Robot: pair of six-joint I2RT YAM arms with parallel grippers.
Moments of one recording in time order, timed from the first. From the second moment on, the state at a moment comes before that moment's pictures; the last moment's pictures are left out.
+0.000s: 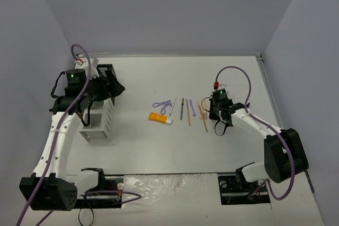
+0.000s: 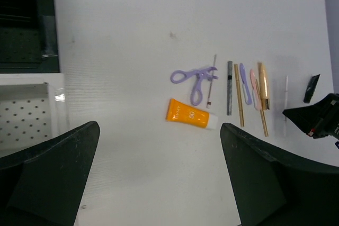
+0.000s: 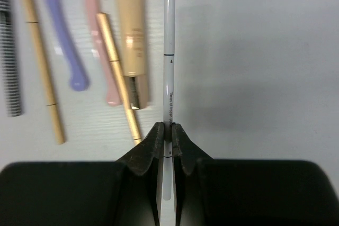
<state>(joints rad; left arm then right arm) -0.03 1.12 1.15 -0.60 0.35 -0.37 0.37 1.38 0.75 -0.31 0.17 0.39</state>
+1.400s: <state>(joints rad) -0.64 1.33 1.23 -0.21 0.20 -0.65 0.76 1.12 0.79 0.18 -0.15 0.26</state>
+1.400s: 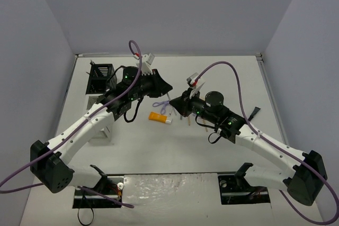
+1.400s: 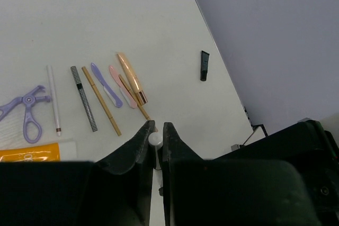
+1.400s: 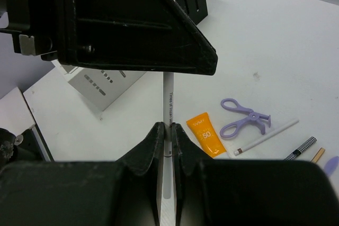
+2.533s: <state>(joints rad) 0.06 1.35 1.28 -0.11 -0.21 -0.32 0.73 1.04 0.76 -0.07 0.31 0.25</state>
